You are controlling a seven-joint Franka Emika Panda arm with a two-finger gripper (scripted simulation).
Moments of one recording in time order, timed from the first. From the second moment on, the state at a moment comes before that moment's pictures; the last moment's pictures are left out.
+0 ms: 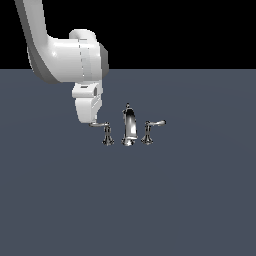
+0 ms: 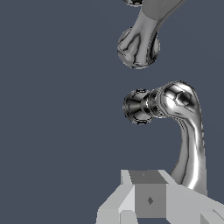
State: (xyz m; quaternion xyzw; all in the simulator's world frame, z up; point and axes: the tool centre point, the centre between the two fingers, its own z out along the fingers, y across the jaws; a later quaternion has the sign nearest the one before) arm 0.064 0.134 0.095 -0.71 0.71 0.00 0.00
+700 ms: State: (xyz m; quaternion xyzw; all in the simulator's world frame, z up) arm 0.038 0.130 0.095 -0.71 0.71 -0.01 0.01
